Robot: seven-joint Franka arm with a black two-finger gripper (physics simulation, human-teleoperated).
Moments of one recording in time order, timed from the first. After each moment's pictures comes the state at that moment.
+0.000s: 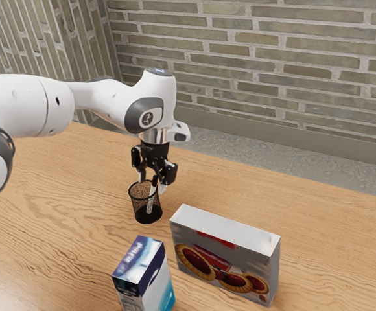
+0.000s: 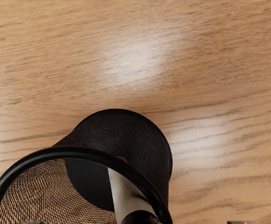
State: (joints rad) arm -0.04 0.48 -0.08 -1.60 0.17 1.89 -0.08
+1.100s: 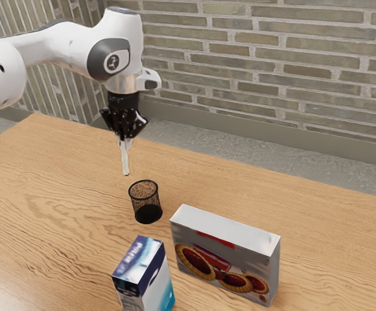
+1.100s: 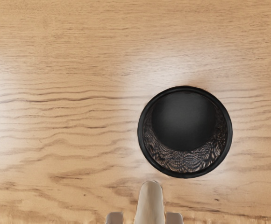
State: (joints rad) arm -0.05 0.26 -0.02 -1.55 0.16 1.70 -0.11
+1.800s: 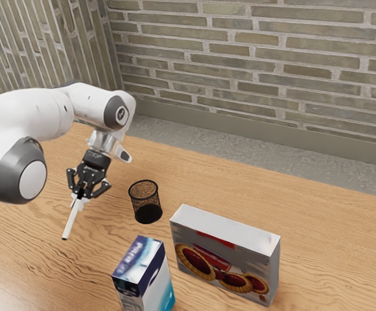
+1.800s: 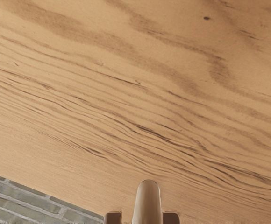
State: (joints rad) arm 0.01 0.76 0.18 -1.28 0.09 1.10 -0.13
